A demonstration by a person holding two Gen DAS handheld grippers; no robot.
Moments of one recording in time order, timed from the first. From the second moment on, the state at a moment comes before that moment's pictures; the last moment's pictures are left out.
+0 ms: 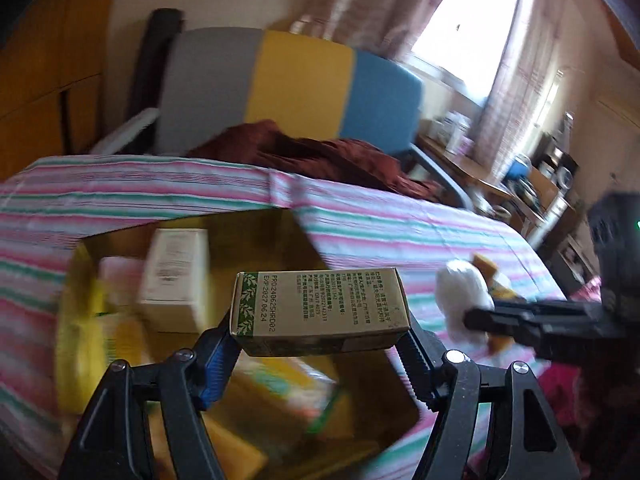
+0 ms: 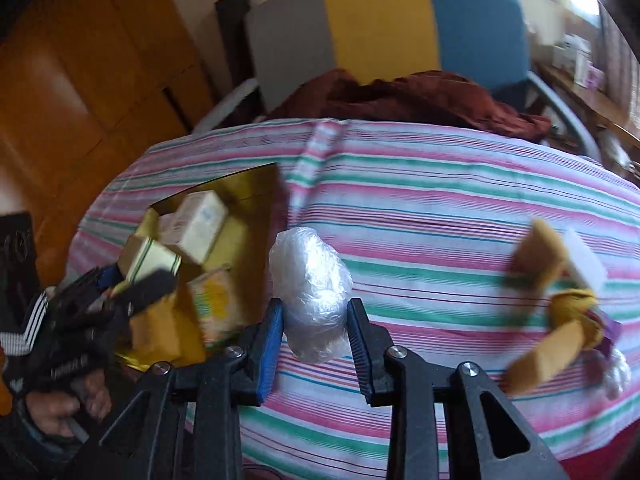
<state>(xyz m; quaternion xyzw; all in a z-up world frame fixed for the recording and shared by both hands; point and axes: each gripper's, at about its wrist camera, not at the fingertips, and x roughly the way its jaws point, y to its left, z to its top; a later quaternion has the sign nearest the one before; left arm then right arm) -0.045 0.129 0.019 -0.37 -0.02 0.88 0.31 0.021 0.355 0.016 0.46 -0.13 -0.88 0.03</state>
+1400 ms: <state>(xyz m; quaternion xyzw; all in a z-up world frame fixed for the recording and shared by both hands) -0.023 0.082 -0.006 -0.37 0.04 0.91 0.18 0.031 0.278 -0.003 0.38 -0.03 -0.92 -0.02</state>
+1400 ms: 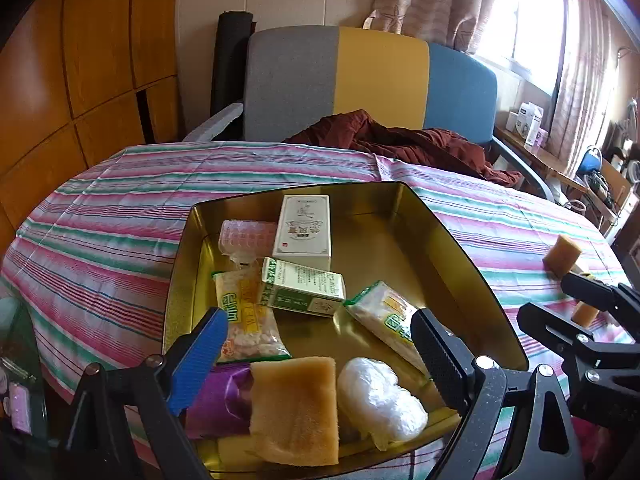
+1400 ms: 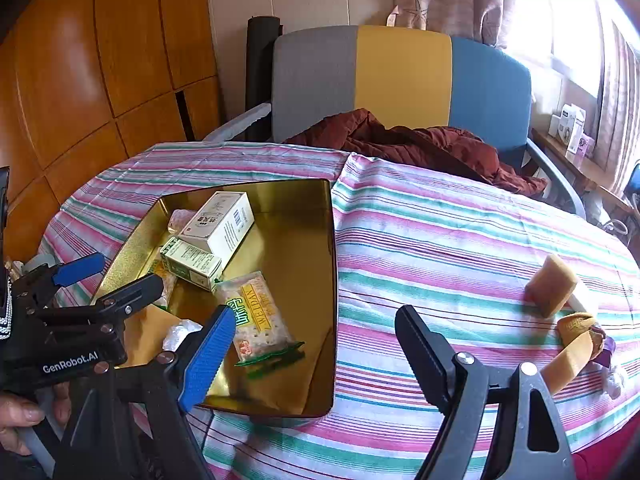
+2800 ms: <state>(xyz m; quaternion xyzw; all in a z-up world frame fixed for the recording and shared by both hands) -0.004 0.124 -0.009 -0.37 0.09 0.90 0.22 0.094 0.506 0.009 0.36 -0.15 -0.88 -0.28</state>
